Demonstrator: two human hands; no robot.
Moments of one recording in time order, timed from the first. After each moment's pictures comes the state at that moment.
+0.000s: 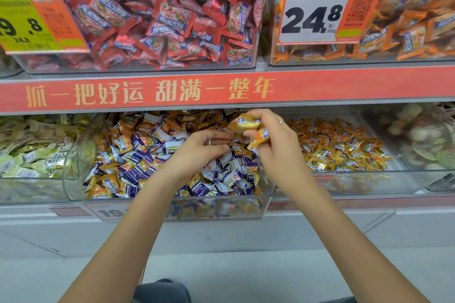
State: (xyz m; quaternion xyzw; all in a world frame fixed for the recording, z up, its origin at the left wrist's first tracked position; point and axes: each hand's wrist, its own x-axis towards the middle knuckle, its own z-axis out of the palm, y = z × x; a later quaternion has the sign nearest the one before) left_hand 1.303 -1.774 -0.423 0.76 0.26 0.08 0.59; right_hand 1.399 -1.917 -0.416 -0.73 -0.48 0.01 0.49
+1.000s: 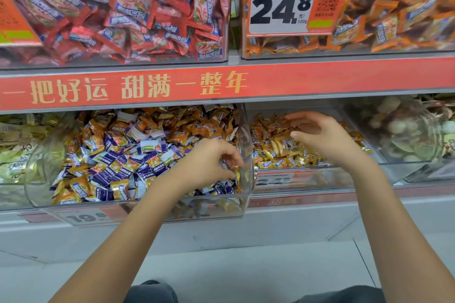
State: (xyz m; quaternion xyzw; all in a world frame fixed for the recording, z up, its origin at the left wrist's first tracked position) left_hand 1.332 -1.805 -0.434 0.95 0.08 0.02 0.30; right_hand 1.513 -1.993 -0.432 -0.80 -0.37 0.15 0.44
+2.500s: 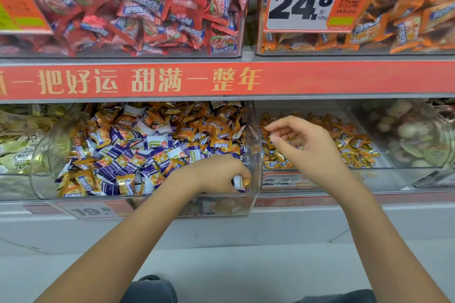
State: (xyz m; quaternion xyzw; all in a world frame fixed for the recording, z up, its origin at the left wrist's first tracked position) left_hand 1.343 -1.799 -0.457 0.97 -0.04 -0.16 0.17; right_hand 1.445 -1.971 -0.421 -0.76 -0.43 0.07 0.48
